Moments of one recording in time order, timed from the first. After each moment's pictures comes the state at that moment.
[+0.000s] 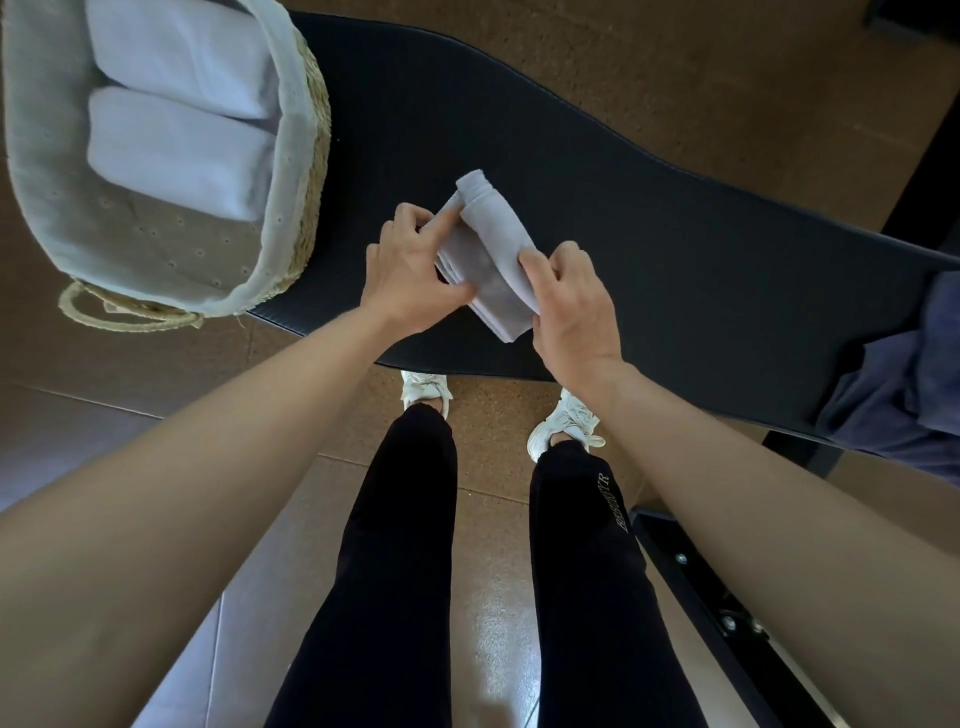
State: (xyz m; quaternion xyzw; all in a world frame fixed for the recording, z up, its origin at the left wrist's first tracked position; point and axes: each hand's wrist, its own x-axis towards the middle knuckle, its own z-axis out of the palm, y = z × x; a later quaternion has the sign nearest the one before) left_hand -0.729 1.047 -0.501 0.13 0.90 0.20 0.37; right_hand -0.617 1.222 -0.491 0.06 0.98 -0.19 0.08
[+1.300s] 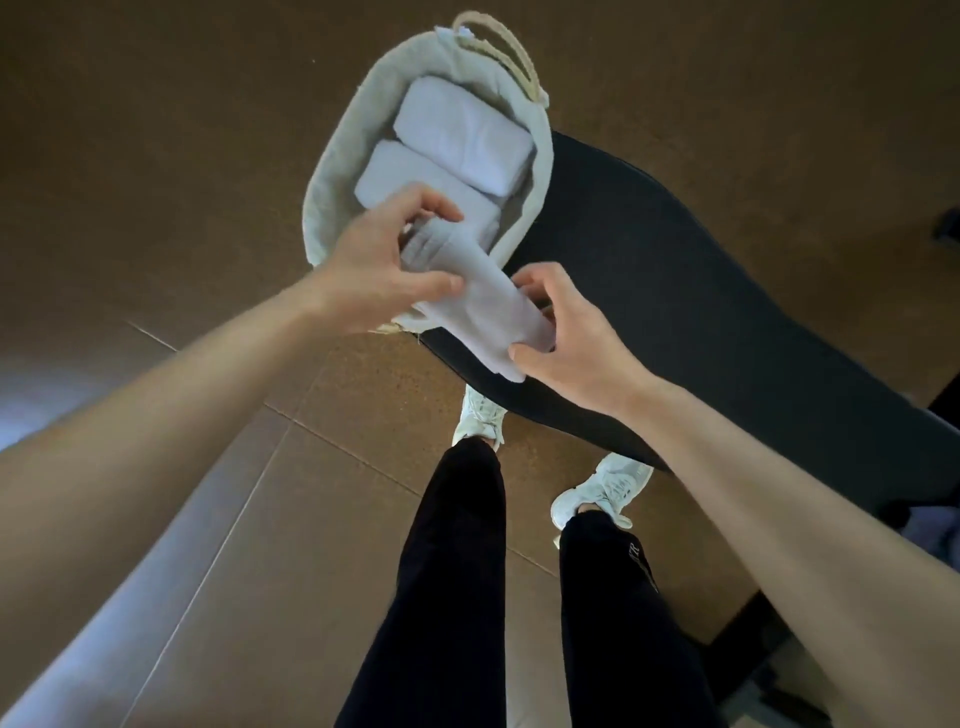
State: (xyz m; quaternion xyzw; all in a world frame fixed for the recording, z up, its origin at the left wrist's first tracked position) left_hand -0.814 0.870 -0.355 0.02 0.84 0.42 0.35; right_hand -0.736 1.107 -0.381 0.02 0.81 -0.48 0.34
